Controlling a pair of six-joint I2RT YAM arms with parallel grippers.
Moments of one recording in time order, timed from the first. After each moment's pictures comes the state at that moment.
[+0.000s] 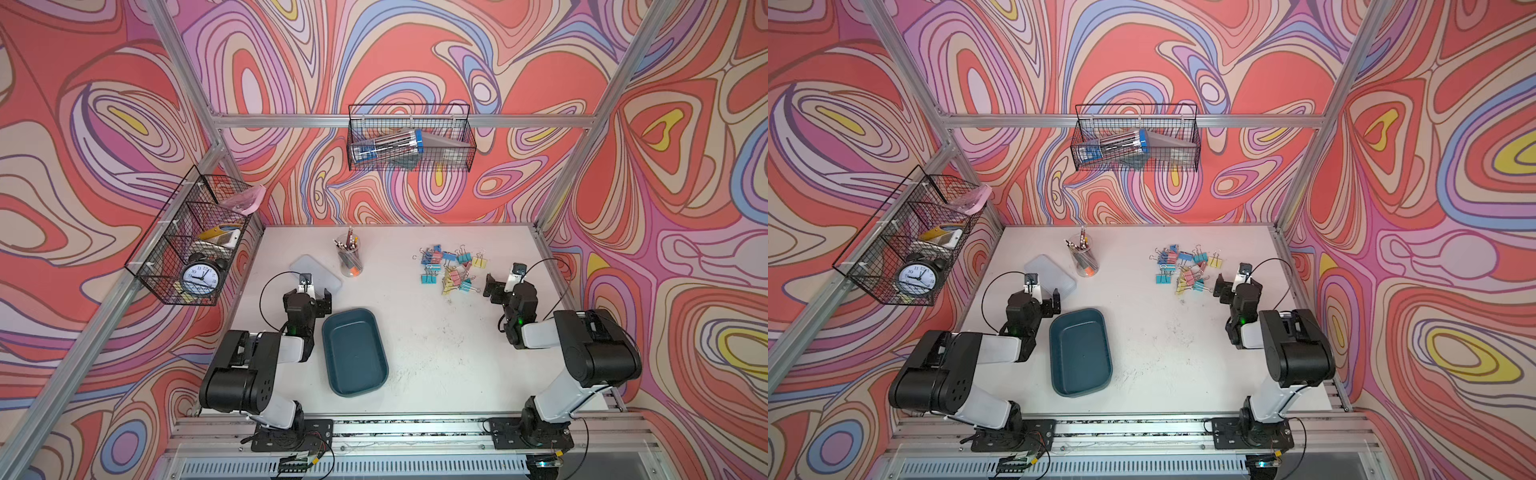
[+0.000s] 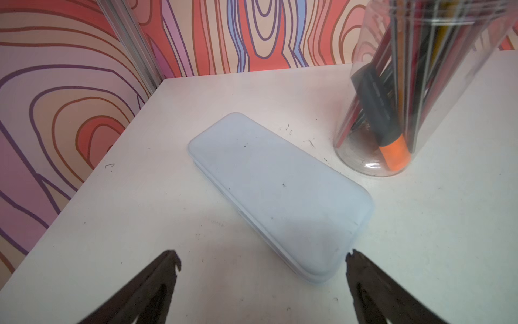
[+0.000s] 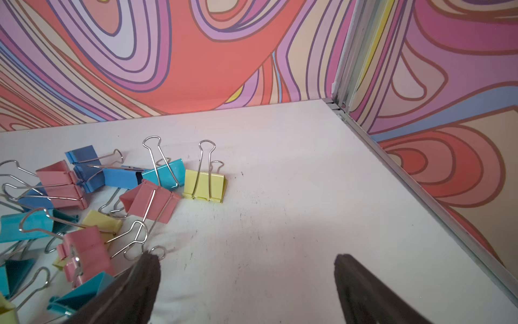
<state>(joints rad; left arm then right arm) -0.06 1.54 0.36 0.81 -0.17 0.05 0.01 1.69 0.46 0.95 0.15 0.05</state>
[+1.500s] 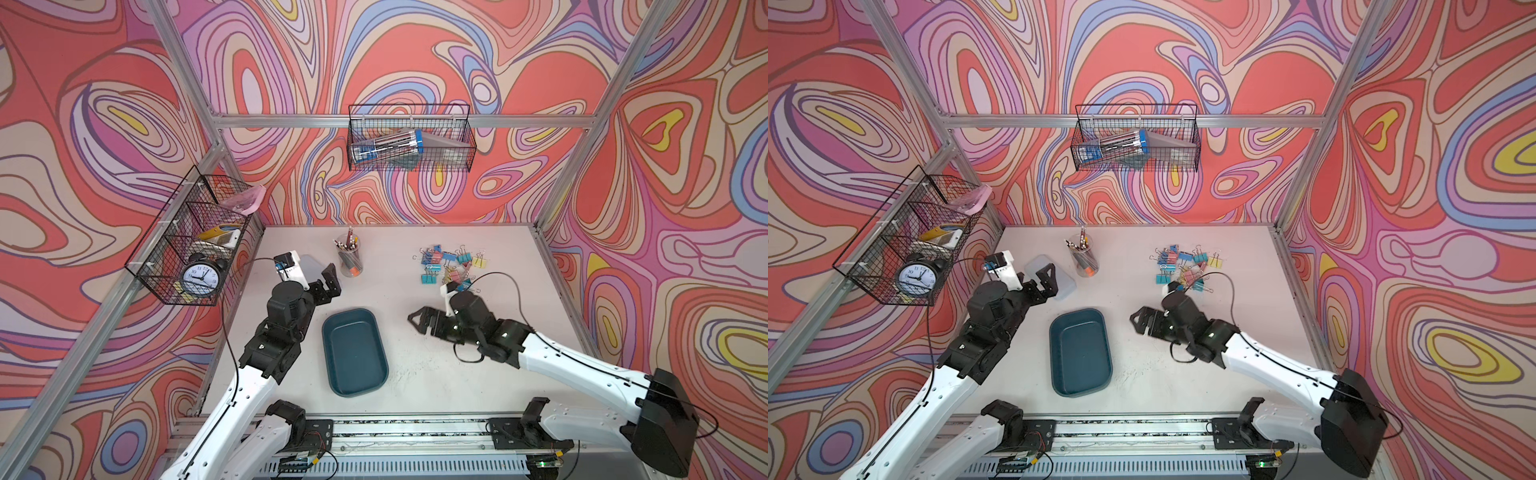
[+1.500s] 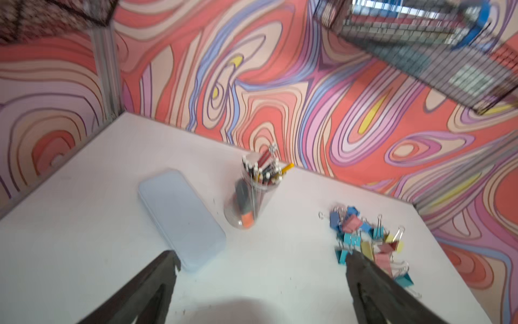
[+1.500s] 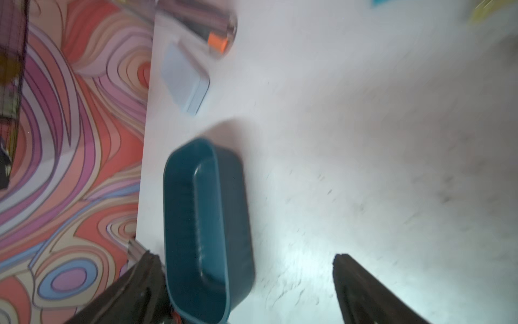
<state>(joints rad) -0.34 0.82 0.74 -0.24 -0.25 -0.45 0.92 1.24 0.81 -0.30 -0.04 0.97</state>
